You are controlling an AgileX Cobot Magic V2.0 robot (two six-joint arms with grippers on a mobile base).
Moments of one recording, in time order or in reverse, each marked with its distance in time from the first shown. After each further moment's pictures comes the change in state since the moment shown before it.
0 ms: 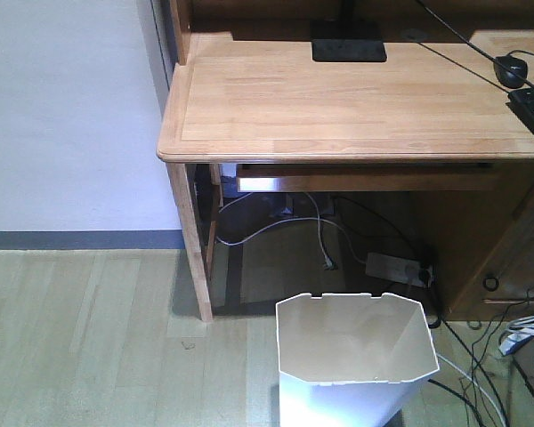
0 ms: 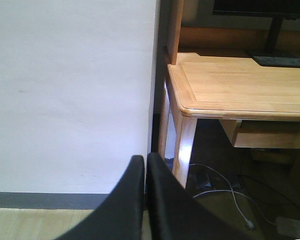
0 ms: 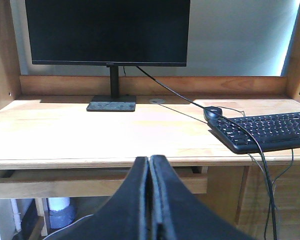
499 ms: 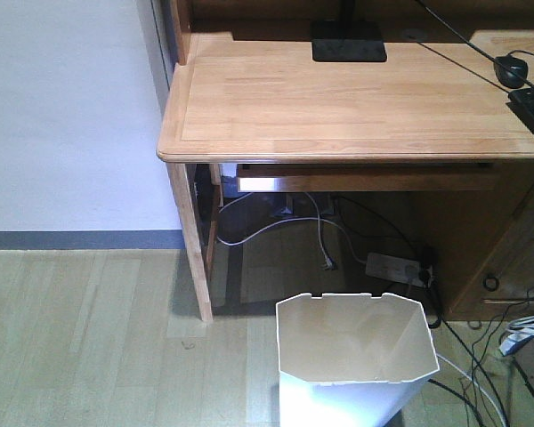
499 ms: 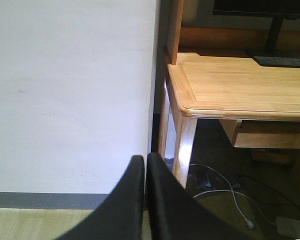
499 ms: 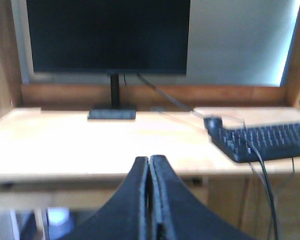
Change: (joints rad) left arm 0.000 0.000 0.000 0.000 0.000 0.000; right arm 0.000 0.000 0.000 0.000 -0.057 0.008
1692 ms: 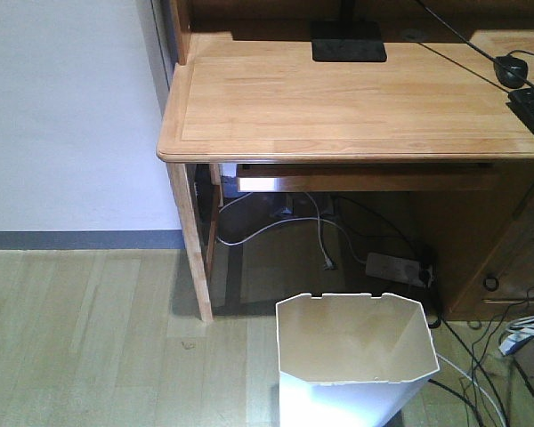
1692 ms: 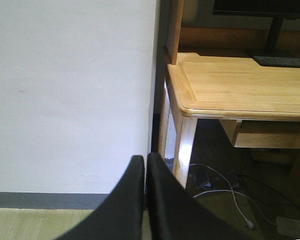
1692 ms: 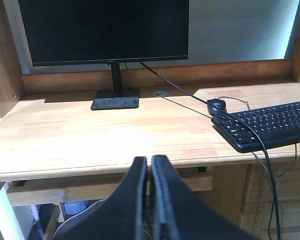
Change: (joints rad) left arm 0.000 0.000 0.000 0.000 0.000 0.000; right arm 0.000 0.294 -0.319 0.023 0.190 0.032
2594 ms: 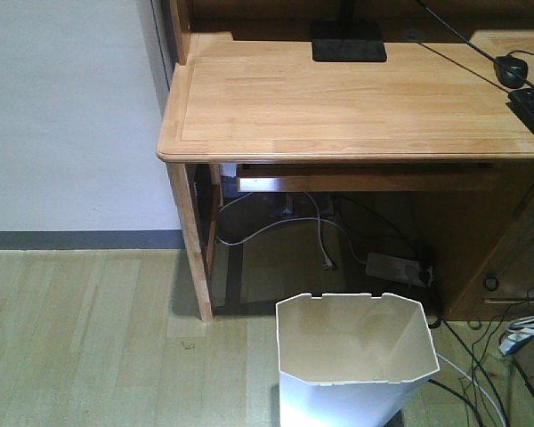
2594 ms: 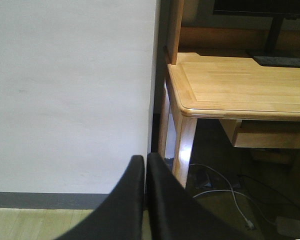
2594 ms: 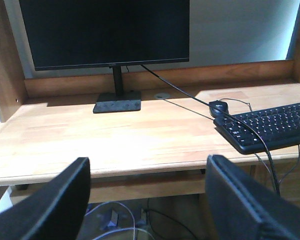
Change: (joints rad) left arm 0.000 0.000 0.000 0.000 0.000 0.000; right arm 0.000 0.013 -0.010 0.015 -0.004 -0.001
